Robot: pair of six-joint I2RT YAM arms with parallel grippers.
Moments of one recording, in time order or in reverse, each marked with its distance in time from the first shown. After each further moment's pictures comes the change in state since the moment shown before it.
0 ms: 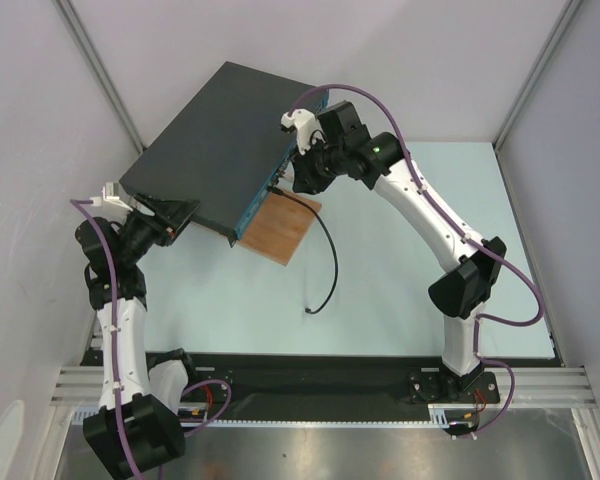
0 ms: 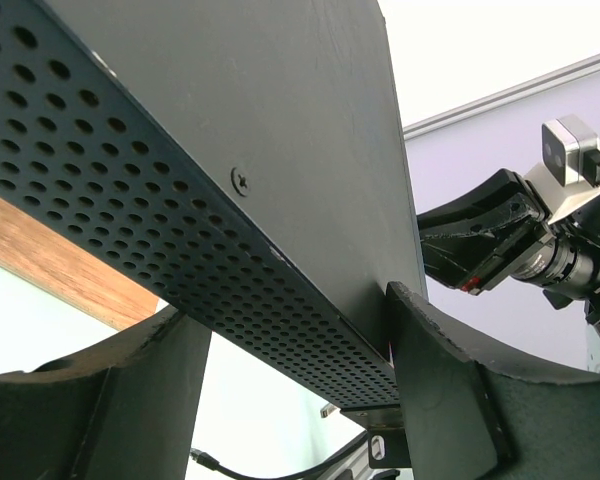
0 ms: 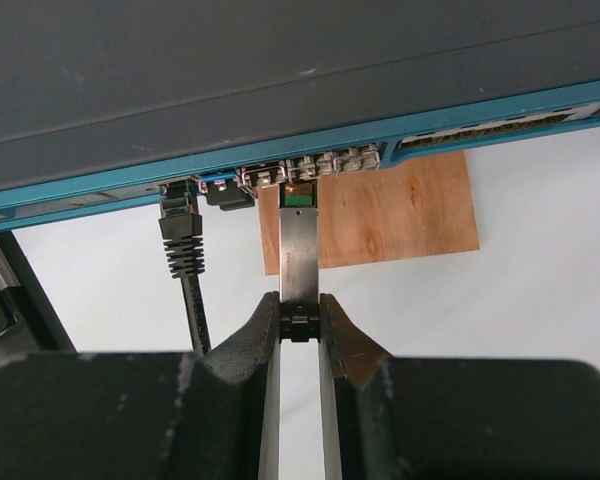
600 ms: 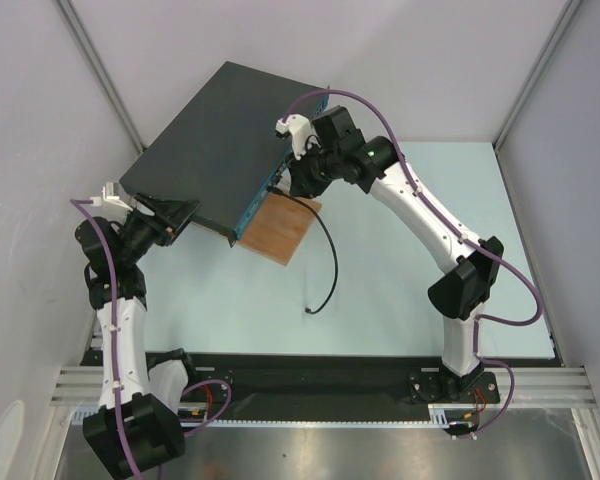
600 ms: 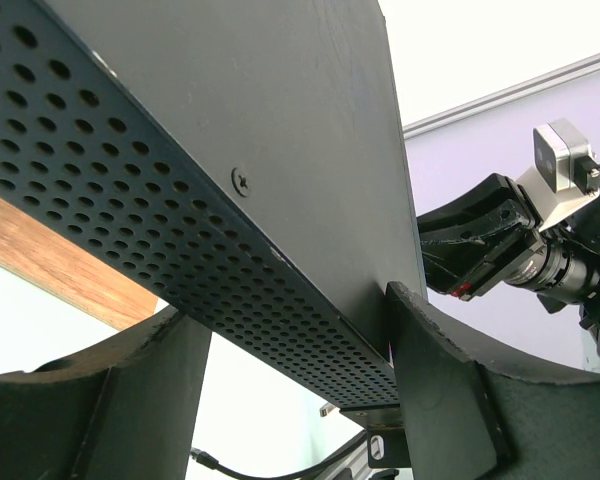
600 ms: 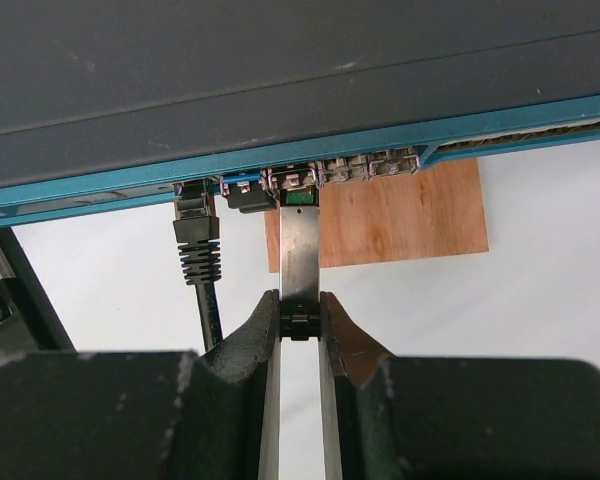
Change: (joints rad) left arm 0.000 0.004 0.000 0.000 0.004 -0.001; right arm 0.021 0.000 -0.031 0.020 0.005 -0.012
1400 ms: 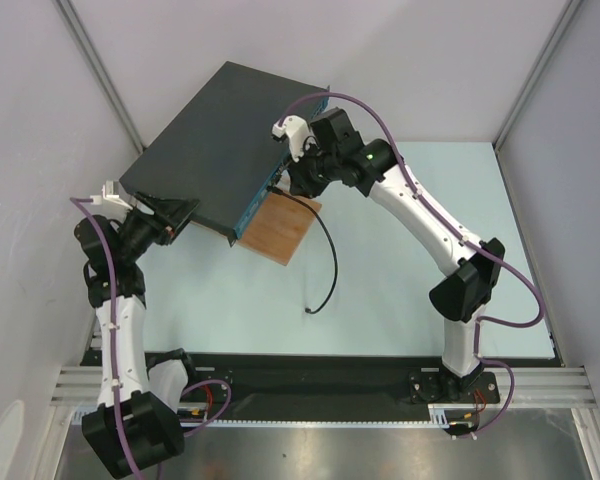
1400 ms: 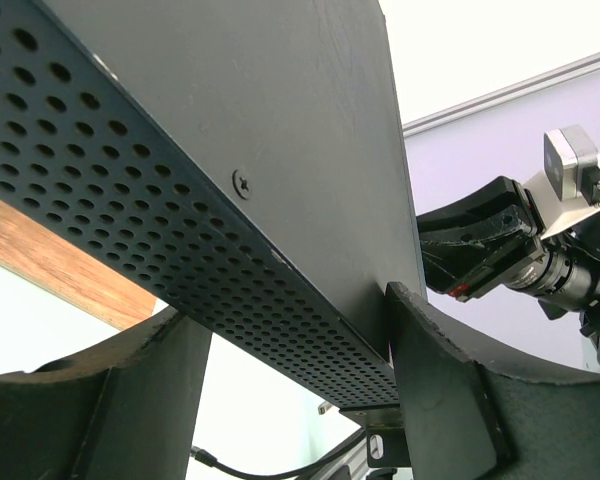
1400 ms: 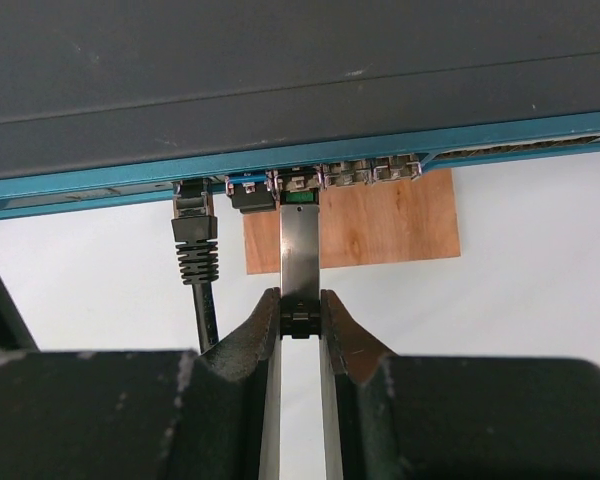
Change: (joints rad) left arm 0.000 0.012 0.013 -0.008 0.005 0.002; right arm 0.014 -0.014 -0.020 0.031 0.044 -0.050
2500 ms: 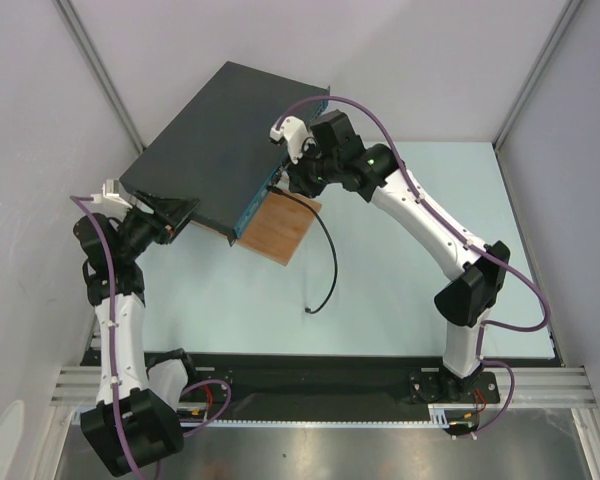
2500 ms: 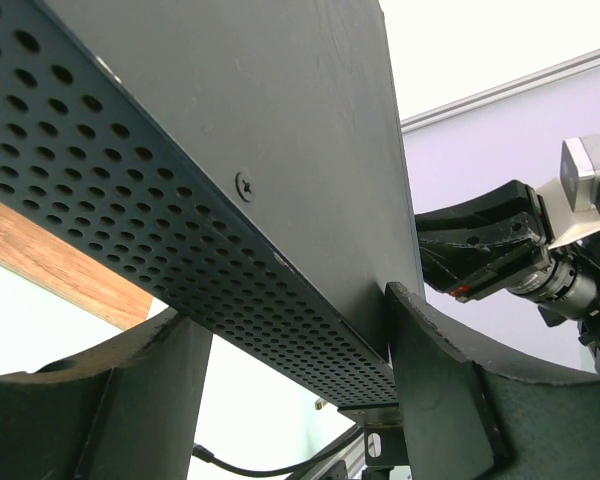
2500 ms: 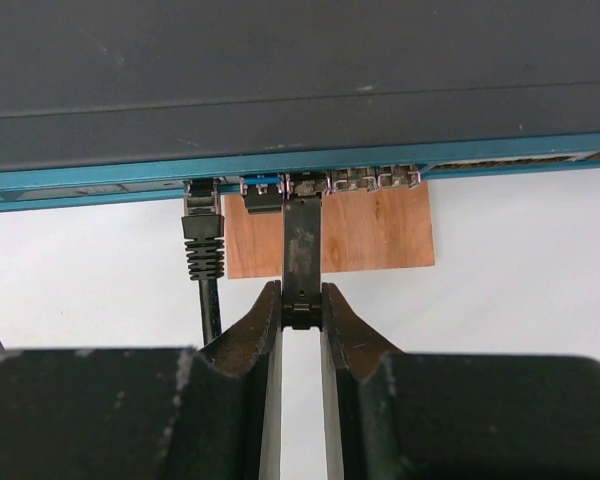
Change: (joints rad) left arm 0.001 0.020 0.014 -0.008 0.016 0.000; right arm 0.020 -0.050 -0.073 0.082 0.041 -0.052
